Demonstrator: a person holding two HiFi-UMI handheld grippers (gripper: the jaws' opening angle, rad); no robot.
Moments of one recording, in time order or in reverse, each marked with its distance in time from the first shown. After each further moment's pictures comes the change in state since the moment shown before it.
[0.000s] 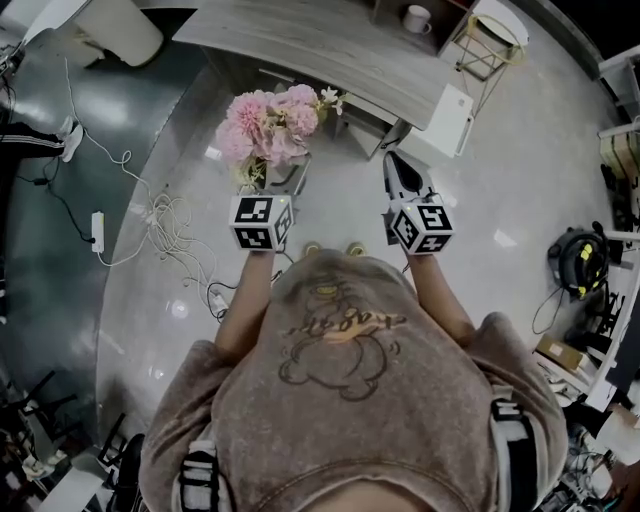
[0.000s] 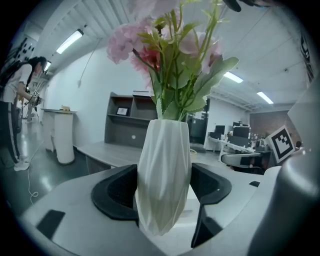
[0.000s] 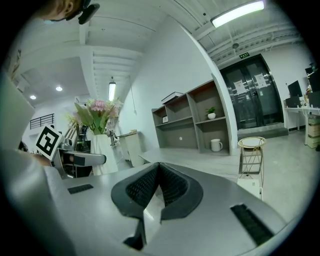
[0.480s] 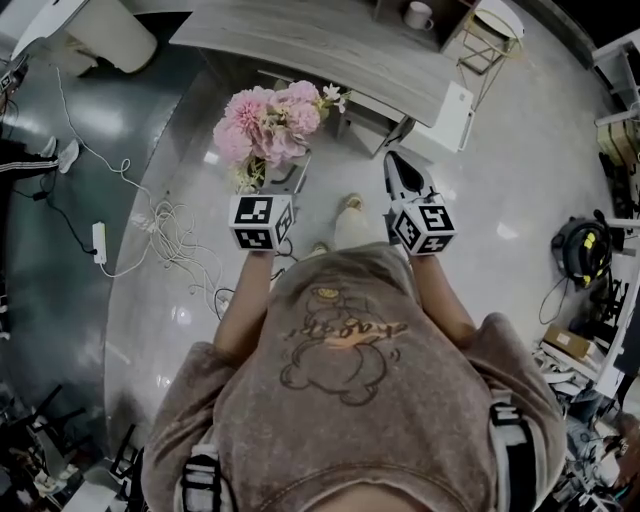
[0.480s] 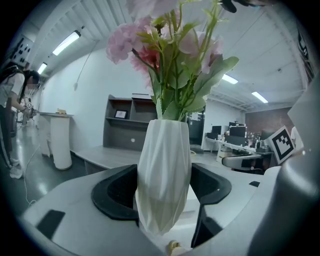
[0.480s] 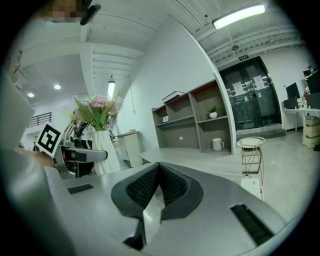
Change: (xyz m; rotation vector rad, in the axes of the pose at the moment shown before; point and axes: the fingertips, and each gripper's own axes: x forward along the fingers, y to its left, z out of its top) left arm -0.006 0.056 0.000 0.036 -0.029 -0.037; right arm 0.033 0.043 -0.015 -0.005 0.000 -0.029
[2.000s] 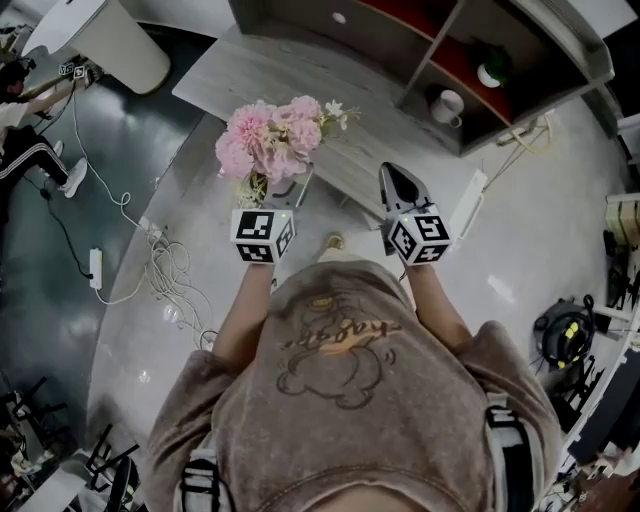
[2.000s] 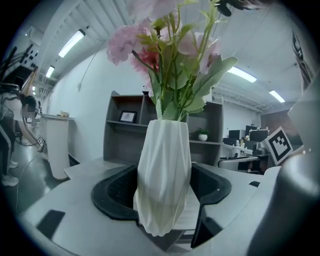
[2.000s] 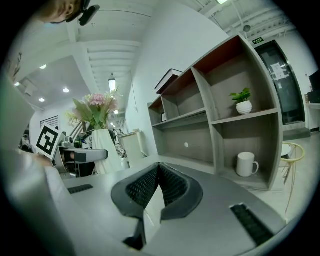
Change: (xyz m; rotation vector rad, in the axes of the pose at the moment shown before) left arm 0.248 0.124 0.103 -0.028 -0.066 0.131; right arm 0.281 -0.131 0.103 -0.026 0.020 0.171
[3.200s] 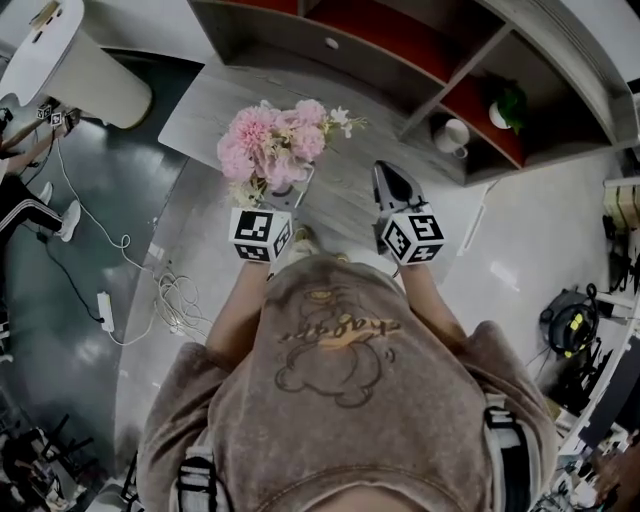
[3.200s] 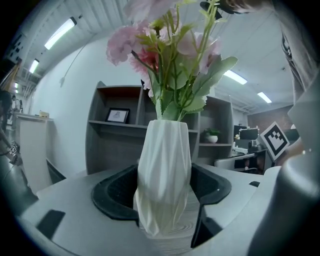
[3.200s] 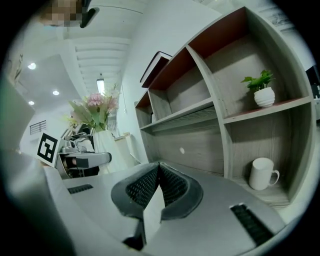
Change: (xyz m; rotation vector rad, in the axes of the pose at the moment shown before) left arm 0.139 0.080 0.034 0.061 -0.030 -0.147; right arm 0.139 -0.046 0.033 0.055 -0.023 -0.077
